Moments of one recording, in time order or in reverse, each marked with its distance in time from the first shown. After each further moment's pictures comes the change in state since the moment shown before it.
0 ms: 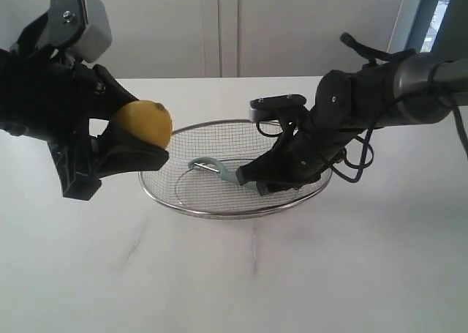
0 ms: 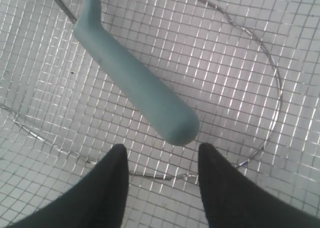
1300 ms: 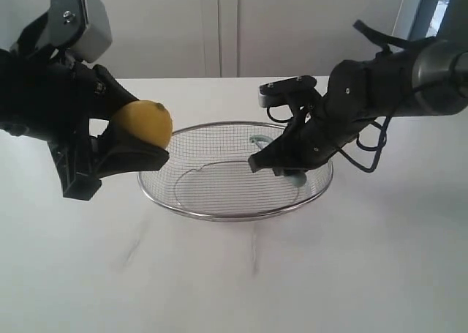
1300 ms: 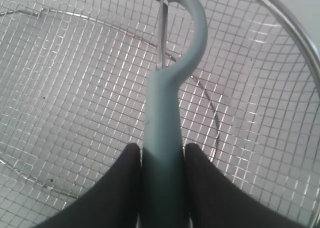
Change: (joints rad) left arm 0.000 0.000 0.000 0.000 0.000 0.000; right arm -0.028 -0.038 0.000 -0.109 -0.054 0.012
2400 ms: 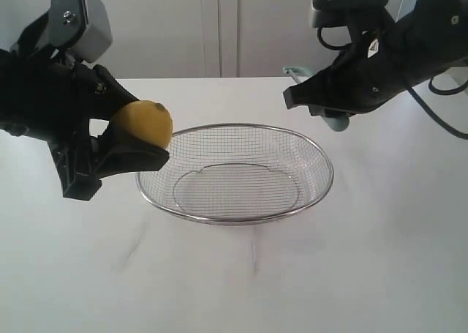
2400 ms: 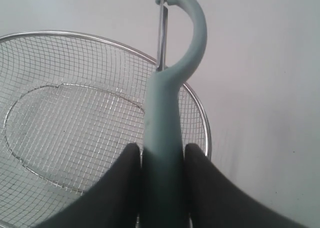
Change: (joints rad) left arm 0.000 0.000 0.000 0.000 0.000 0.000; right arm -0.048 -0.351 0.039 -0.145 0.103 0.190
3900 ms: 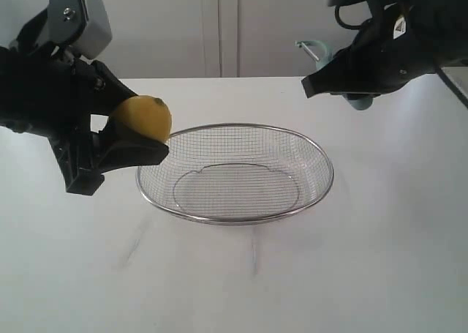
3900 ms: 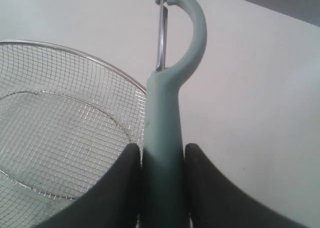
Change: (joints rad) left arm 0.000 0.000 0.000 0.000 -0.030 0.002; right arm 0.000 -0.085 0.000 -0.142 0.014 -0.011
